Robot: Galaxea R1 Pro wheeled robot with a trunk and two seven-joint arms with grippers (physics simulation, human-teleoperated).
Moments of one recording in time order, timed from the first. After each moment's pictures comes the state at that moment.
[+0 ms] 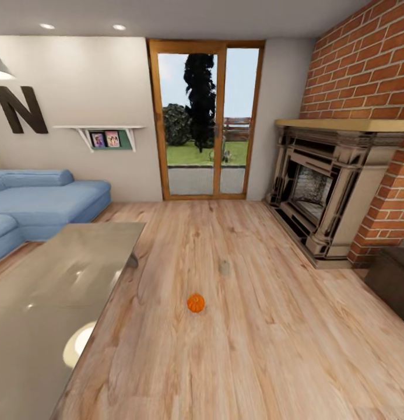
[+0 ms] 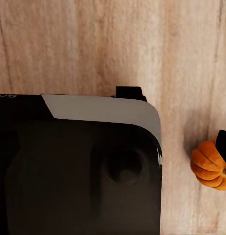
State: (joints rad) left arm 0.04 0.02 0.08 -0.05 0.01 -0.07 -0.01; right arm -0.11 0.00 0.00 -0.10 0.00 -0.08 0.01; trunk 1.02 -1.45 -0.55
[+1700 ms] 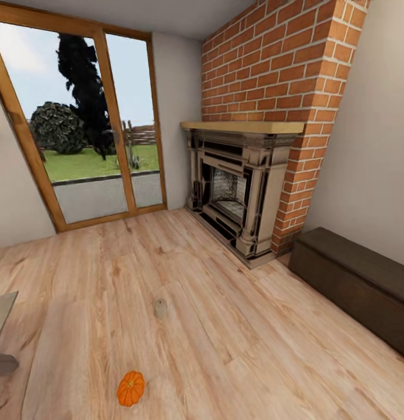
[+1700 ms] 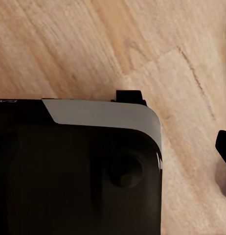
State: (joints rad) left arm 0.04 0.02 0.08 -0.05 0.01 -0.07 -0.01; right arm -0.11 0.00 0.00 -0.10 0.00 -0.08 0.01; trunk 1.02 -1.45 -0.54
